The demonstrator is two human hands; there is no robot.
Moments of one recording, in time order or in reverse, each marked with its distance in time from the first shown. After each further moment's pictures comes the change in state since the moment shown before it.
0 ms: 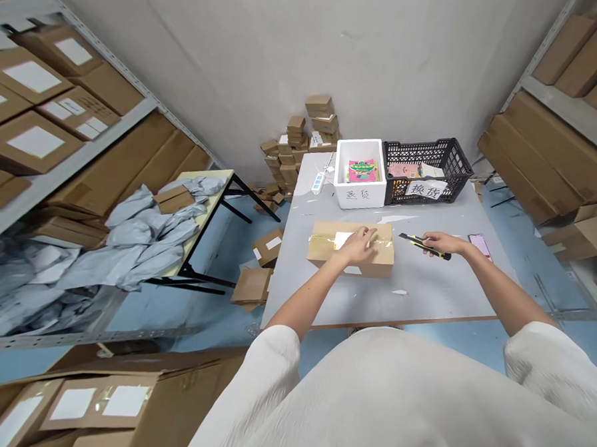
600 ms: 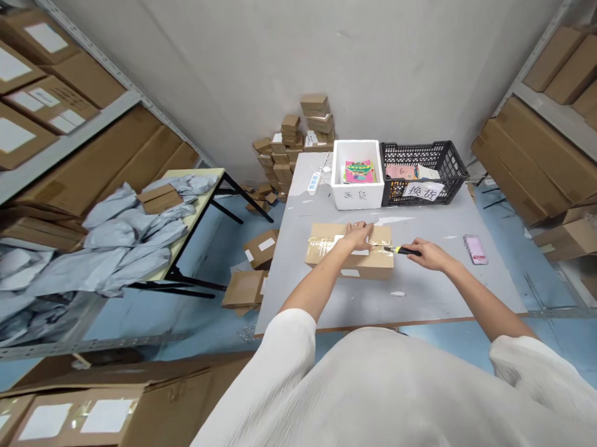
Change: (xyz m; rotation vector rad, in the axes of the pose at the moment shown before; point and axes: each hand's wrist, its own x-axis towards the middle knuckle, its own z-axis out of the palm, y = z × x) left_hand 0.059 -0.023 -0.003 0.124 -0.143 -0.071; right_hand -0.006 -0.024 0.062 -0.593 0.268 -0.186
